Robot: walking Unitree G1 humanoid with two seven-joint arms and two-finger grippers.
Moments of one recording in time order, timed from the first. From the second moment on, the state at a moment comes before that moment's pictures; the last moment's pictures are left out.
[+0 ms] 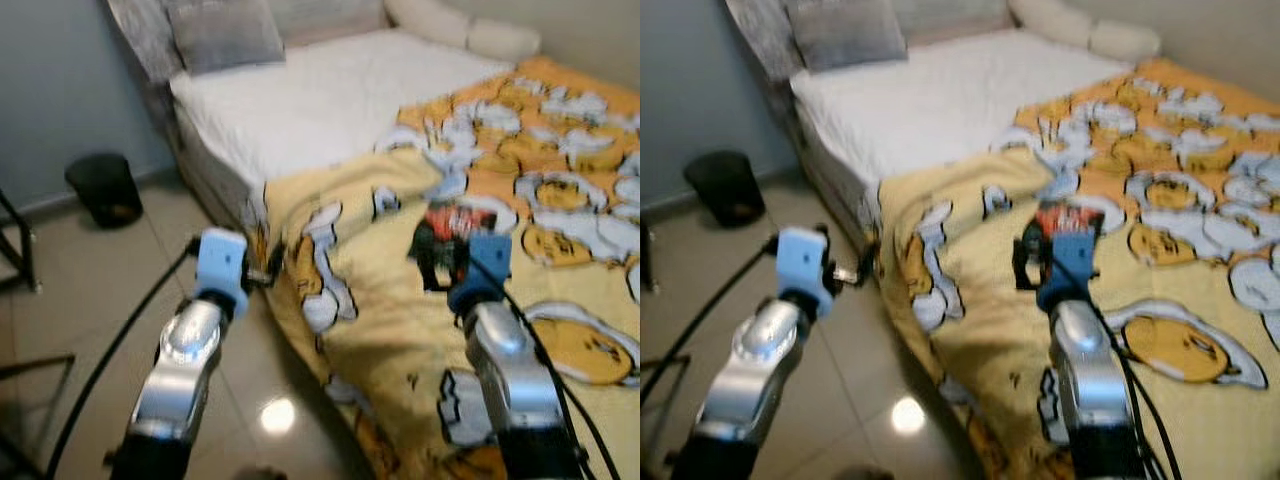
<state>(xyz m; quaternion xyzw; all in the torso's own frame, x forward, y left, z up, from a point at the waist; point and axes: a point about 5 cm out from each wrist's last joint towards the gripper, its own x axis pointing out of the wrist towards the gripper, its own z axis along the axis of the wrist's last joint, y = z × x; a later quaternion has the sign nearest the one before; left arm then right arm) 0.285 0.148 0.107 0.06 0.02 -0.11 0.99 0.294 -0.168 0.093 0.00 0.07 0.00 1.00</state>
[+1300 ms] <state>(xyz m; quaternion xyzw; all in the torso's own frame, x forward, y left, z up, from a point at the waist) 0.286 0.141 0.112 0.06 0.01 -0.13 0.99 0.294 -0.178 0.086 -0.01 0.09 -0.04 1.00</state>
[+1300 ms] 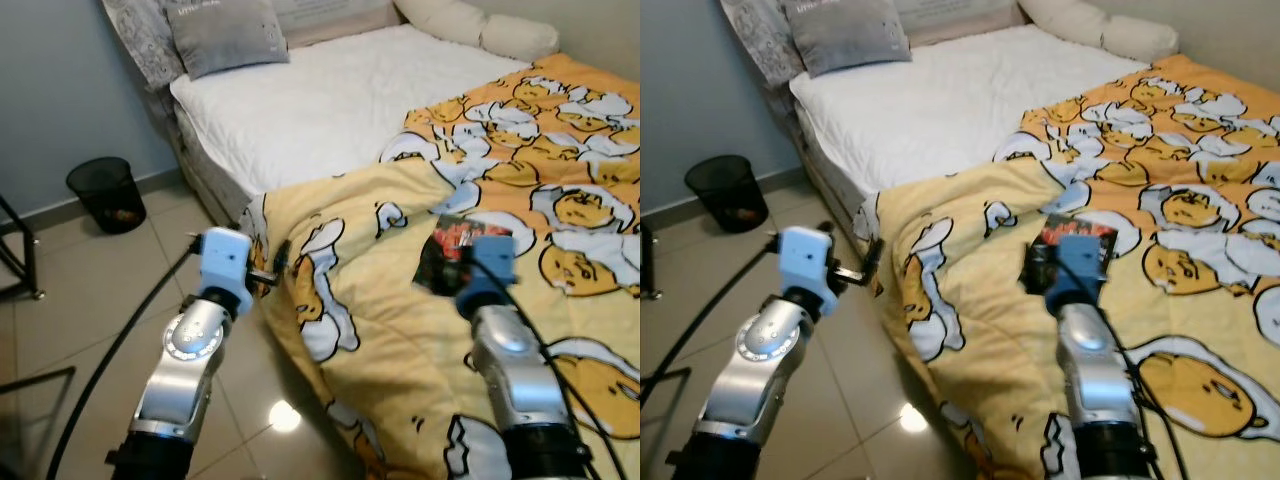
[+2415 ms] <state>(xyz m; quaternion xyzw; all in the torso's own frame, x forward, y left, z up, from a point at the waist) 0.262 0.142 0.106 0.12 0.09 -0.40 0.90 0.335 -0.253 0.063 0.20 0.22 -0.17 0.94</state>
